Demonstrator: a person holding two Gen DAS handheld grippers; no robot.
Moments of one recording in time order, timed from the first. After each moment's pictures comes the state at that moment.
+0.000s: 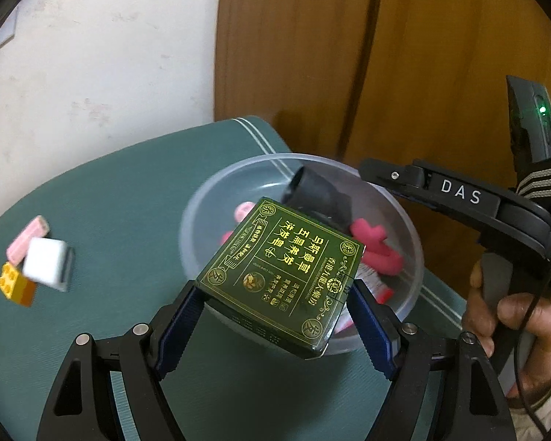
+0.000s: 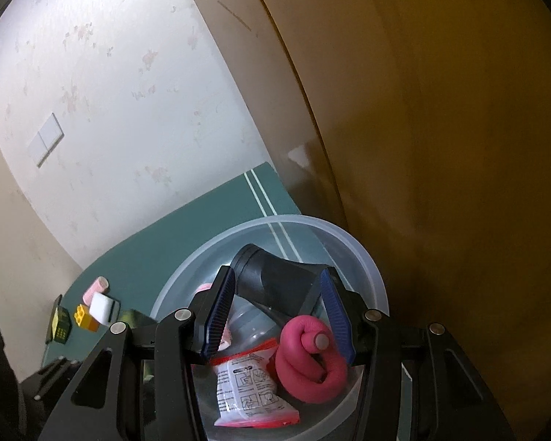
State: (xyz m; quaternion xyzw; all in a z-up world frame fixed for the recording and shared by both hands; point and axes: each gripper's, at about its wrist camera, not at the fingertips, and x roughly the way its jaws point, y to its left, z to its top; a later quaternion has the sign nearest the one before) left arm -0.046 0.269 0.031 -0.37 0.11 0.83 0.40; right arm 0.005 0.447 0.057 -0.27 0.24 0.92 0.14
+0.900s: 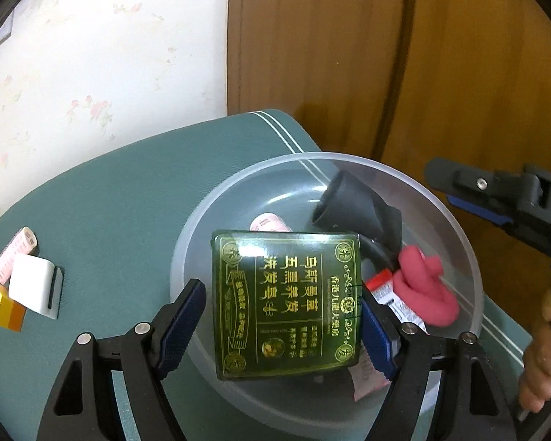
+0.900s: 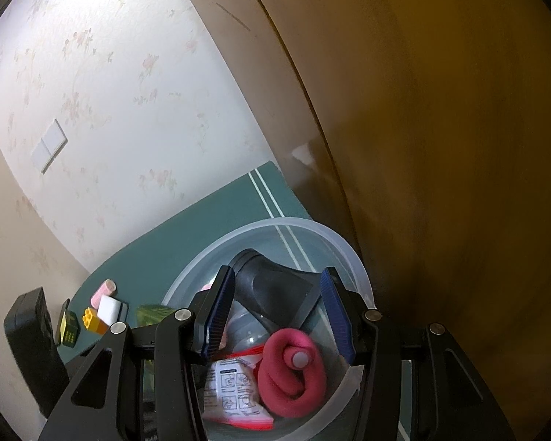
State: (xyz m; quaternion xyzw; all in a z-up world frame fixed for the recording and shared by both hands) left arm -0.087 0.287 0.005 -0.36 0.12 0.85 0.37; right arm 0.007 0.447 0.058 -0.26 0.25 0.92 0.14
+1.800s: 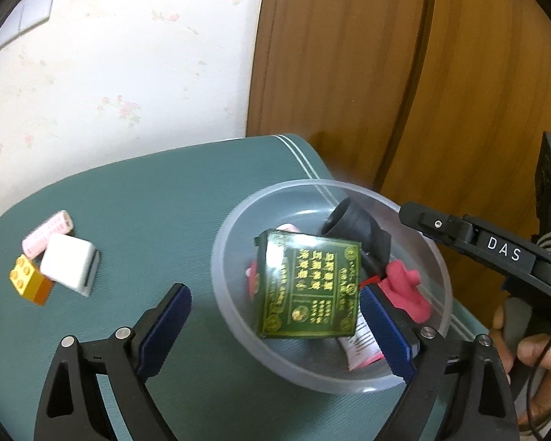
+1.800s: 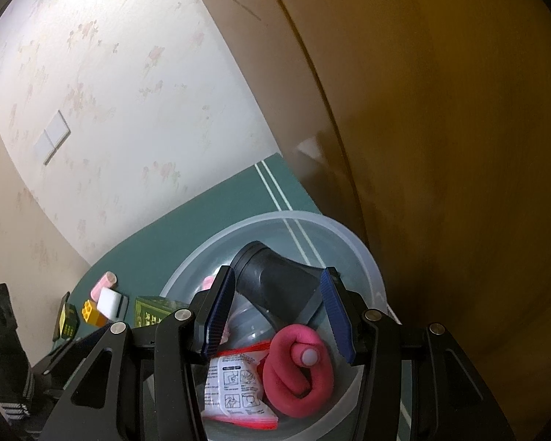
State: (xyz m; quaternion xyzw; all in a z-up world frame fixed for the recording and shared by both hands) left arm -0.080 0.244 0.033 -0.35 0.07 0.86 0.36; right arm 0.000 0.434 0.050 -0.27 0.24 0.92 0.13
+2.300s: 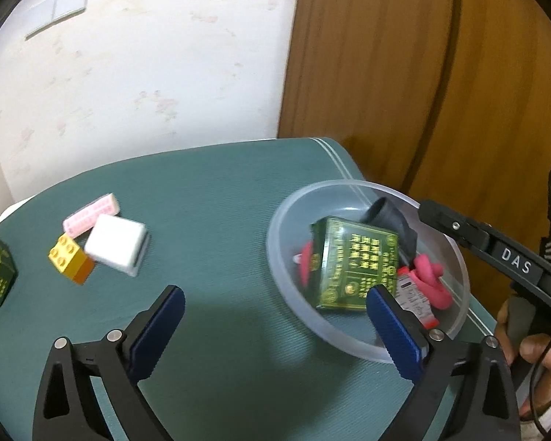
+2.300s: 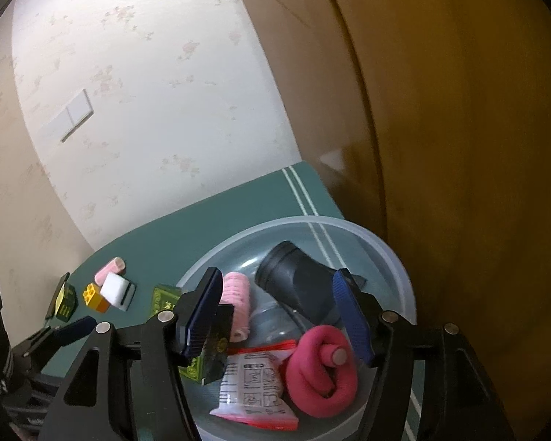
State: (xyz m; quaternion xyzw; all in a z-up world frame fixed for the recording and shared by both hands) left arm -0.084 0.204 0.034 -0.36 0.06 0.88 0.32; right arm -0.003 0.405 0.054 -0.25 0.19 0.94 0.10
